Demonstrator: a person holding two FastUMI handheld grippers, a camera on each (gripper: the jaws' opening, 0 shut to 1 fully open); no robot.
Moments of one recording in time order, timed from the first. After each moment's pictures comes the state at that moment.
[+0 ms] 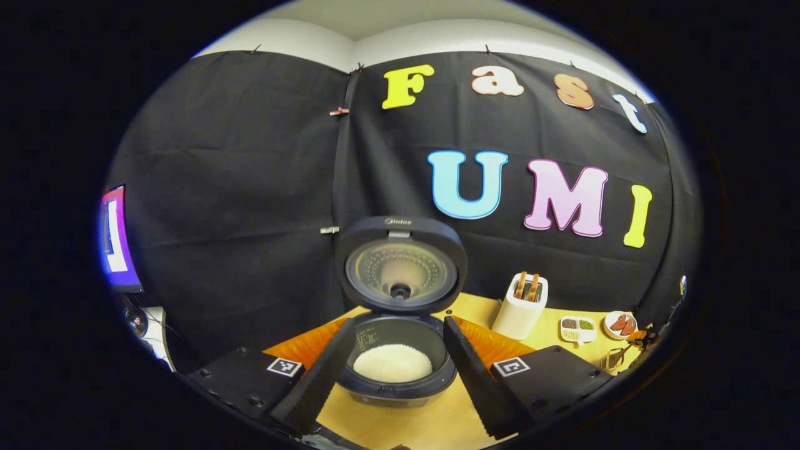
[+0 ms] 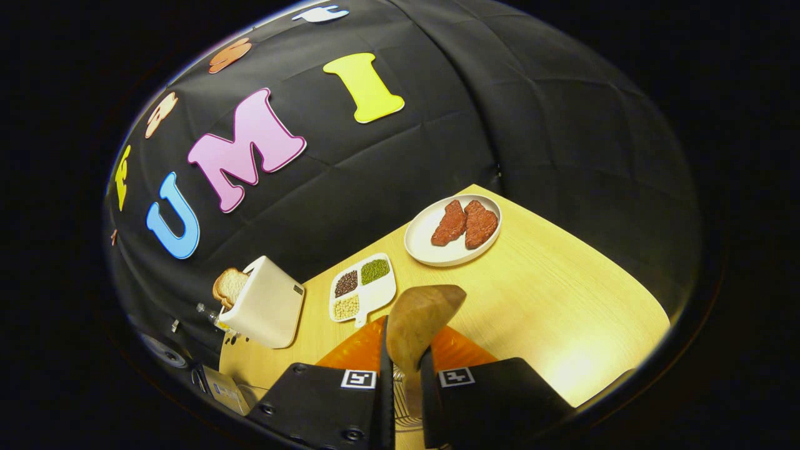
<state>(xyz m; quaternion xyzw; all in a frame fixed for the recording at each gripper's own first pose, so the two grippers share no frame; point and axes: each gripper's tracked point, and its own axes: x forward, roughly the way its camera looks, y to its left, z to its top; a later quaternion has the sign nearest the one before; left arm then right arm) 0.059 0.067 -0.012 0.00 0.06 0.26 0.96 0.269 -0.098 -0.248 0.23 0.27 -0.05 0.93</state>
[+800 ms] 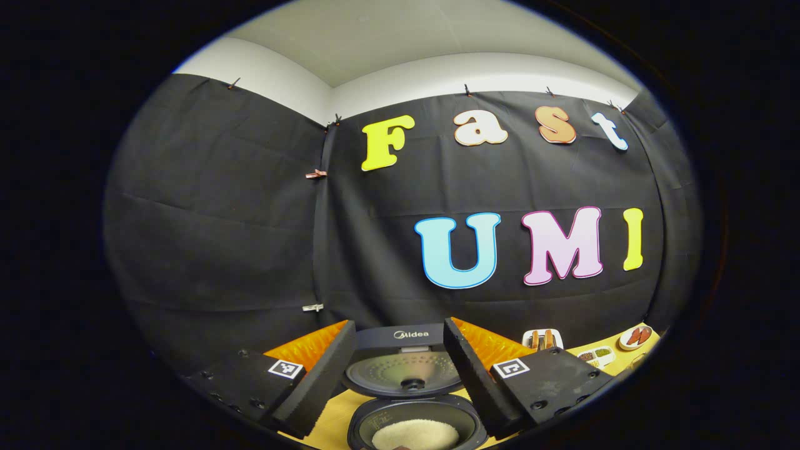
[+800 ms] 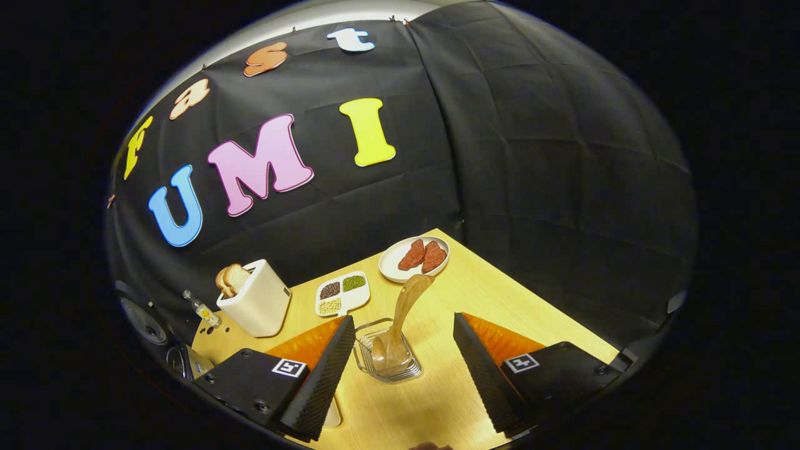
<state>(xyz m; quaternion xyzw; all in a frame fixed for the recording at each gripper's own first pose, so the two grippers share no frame) 0.145 0.149 0.081 0.07 -0.07 0.20 0.98 0.134 -0.114 -0.150 0.13 0.20 -0.11 0.97</state>
